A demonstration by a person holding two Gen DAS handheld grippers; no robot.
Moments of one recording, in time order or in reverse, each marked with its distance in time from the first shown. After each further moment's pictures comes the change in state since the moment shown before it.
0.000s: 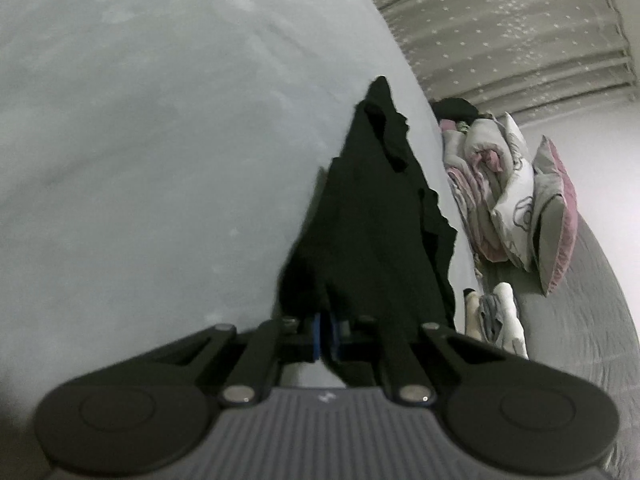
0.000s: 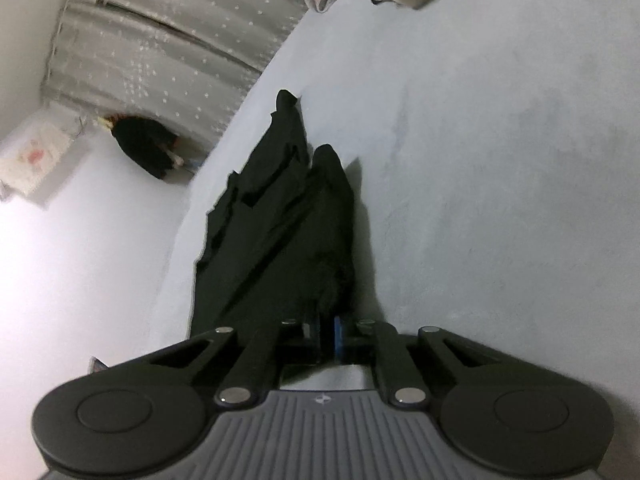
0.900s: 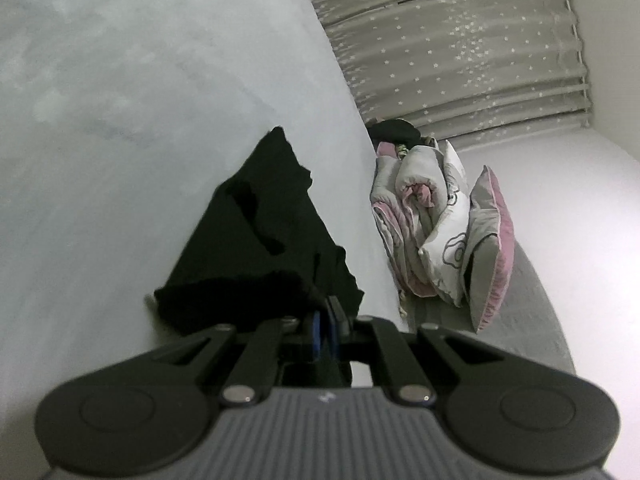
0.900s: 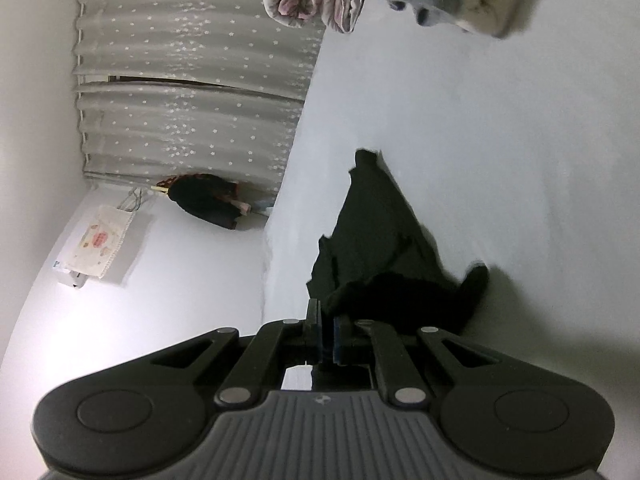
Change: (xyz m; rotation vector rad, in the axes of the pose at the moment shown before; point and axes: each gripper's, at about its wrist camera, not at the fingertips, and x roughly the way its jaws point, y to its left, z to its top) left arm 0.040 -0.094 0.098 -0.007 -0.041 -0.170; right arm 0.039 0.046 0.103 0.208 -0.039 0.223
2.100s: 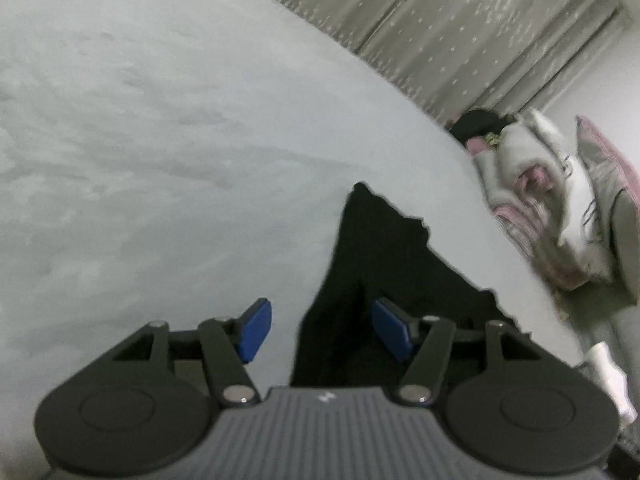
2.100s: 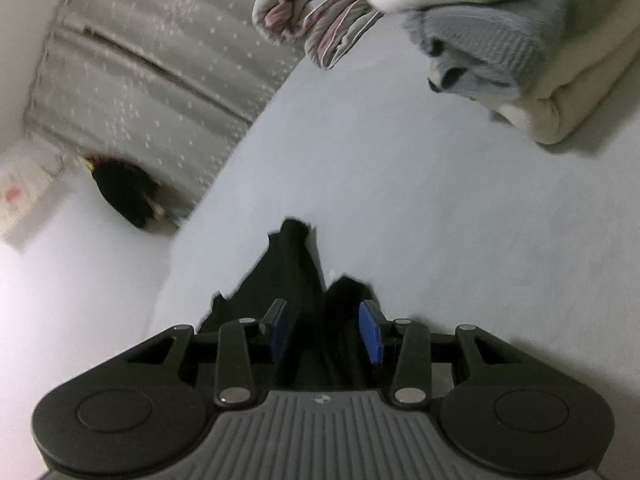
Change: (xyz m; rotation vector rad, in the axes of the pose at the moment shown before) left arm 0.086 0.004 0.049 0.327 -0.109 0.414; right arm 0.078 0.009 0.037 -0.287 -0.100 -0.309
